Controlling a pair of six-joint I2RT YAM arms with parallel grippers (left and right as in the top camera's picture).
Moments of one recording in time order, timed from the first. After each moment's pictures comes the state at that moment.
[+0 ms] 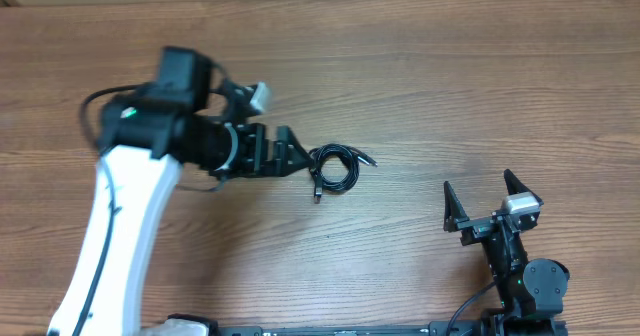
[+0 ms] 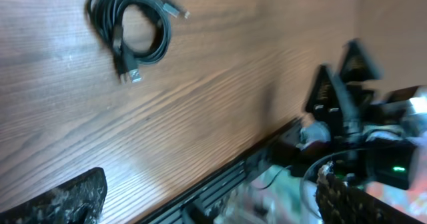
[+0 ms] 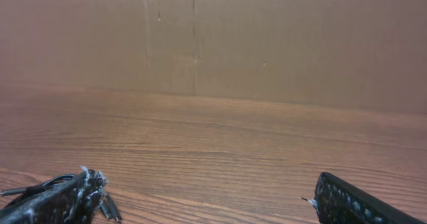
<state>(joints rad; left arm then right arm) -0.20 1.46 1.53 -1.38 0.65 -0.15 0.01 0.01 0.02 -0.02 -0.18 0.00</state>
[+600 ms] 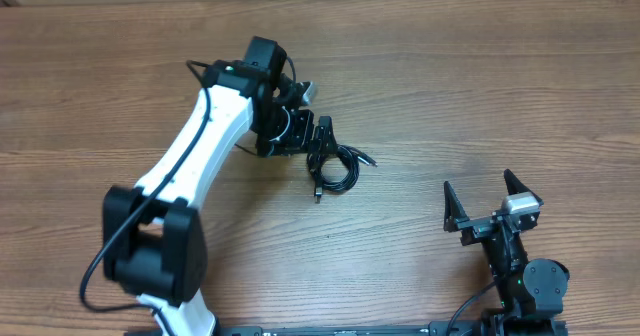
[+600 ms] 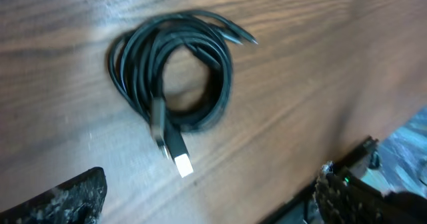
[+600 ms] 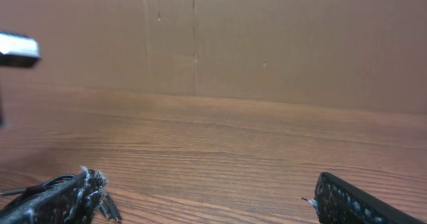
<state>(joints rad) -0.31 1.89 1.53 -1.08 0.53 -0.15 0.01 0.01 0.02 -0.02 -0.18 0.00</state>
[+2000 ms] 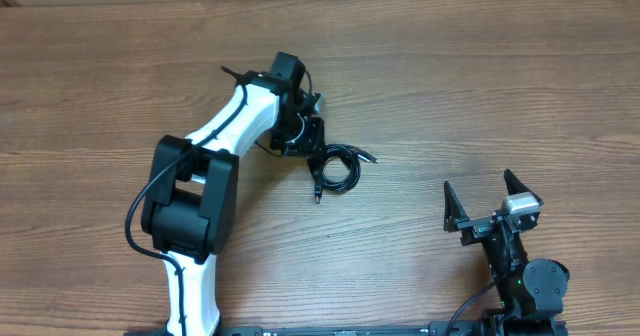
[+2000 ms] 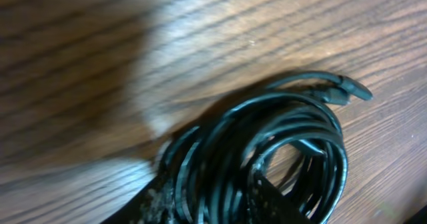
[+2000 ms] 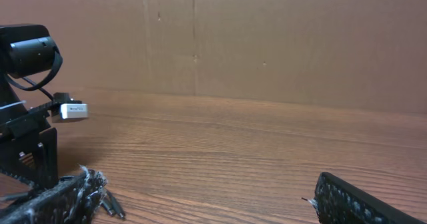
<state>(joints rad) -0.35 2.13 1.53 -0.88 0.43 -0.15 0.01 0.01 0.02 -0.02 -0.18 0.00</state>
